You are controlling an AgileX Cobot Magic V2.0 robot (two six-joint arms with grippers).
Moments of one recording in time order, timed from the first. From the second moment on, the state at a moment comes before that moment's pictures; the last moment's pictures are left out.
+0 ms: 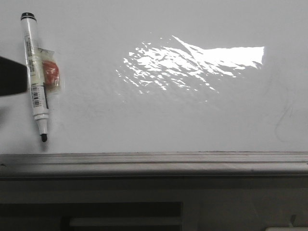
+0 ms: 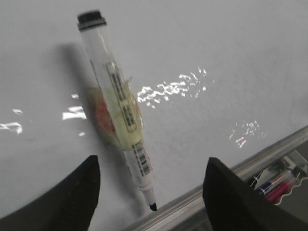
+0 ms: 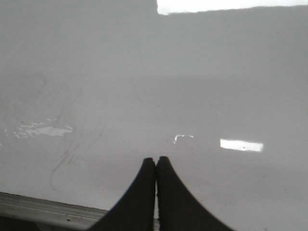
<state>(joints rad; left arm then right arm) -0.86 0.83 -0.26 -0.53 -0.18 0.22 0.10 0.17 -0.23 0.14 0.39 -0.11</state>
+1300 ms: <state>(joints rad) -0.91 1.08 -0.36 -0.19 -0.21 0.22 0.57 0.63 -0.52 0.14 0.45 -0.11</state>
